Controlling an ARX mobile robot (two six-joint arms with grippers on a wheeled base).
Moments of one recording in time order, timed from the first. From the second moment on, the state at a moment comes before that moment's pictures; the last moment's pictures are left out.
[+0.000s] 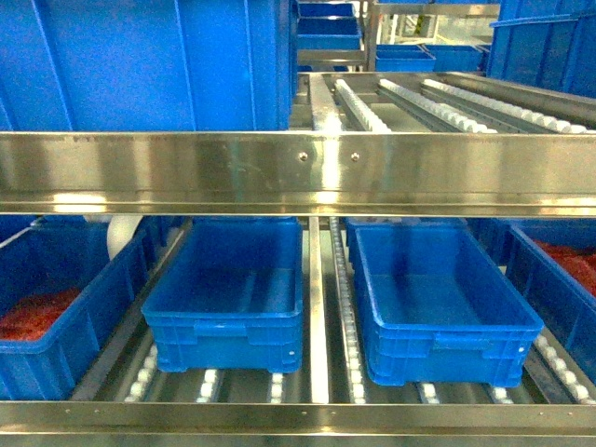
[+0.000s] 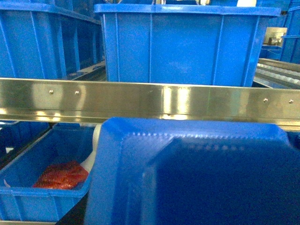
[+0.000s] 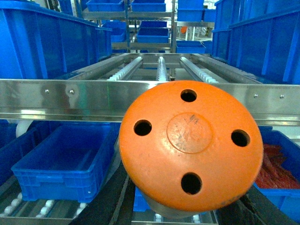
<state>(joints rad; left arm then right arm) 0.00 0.01 0.01 -0.01 -0.01 0.00 0.00 0.01 0.01 0.00 -0.01 0.01</state>
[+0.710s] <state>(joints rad) 0.00 0.01 0.01 -0.01 0.00 0.00 0.00 0.01 0.01 -0.01 0.00 0.01</state>
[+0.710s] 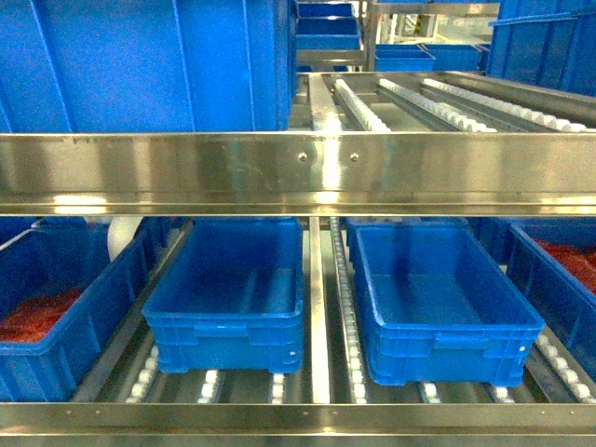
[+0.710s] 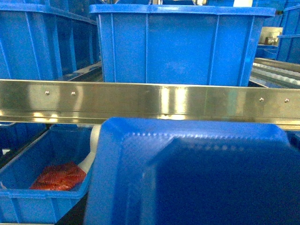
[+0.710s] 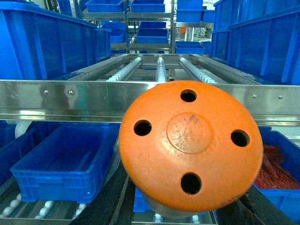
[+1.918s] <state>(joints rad) 0.00 0.01 0.01 -0.01 0.00 0.00 0.00 0.01 0.01 -0.01 0.00 0.01</state>
